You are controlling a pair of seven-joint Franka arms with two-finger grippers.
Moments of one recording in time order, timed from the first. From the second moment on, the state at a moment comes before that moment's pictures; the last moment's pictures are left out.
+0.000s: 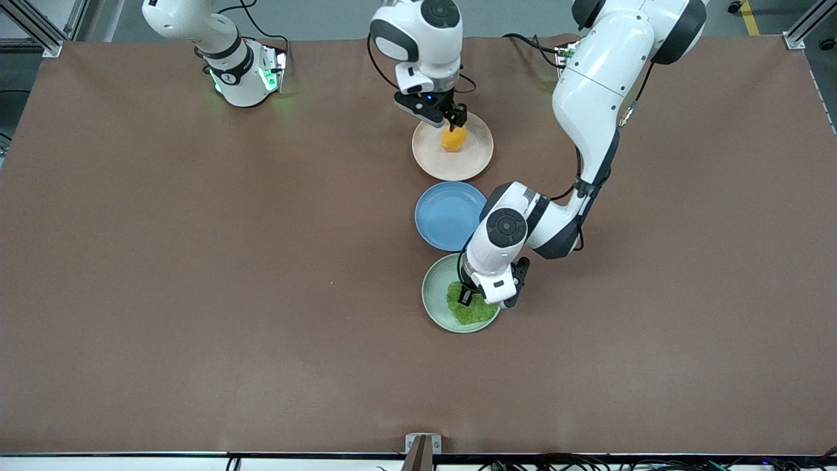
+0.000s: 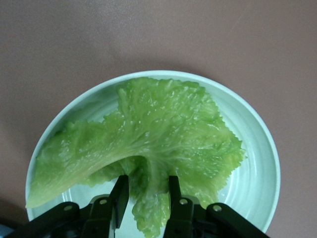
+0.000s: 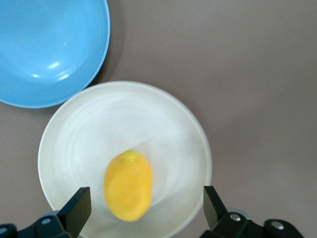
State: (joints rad) left arm -0.51 0.84 -0.09 -1.47 0.02 2.45 -1.71; right arm 1.26 0.41 -0.08 -1.90 0.09 2.30 1.71
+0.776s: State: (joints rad) left arm -0.51 0.84 -0.09 -1.43 0.01 2.45 -1.74; right arm 1.31 0.62 -0.08 -1.77 0.09 2.39 1.78
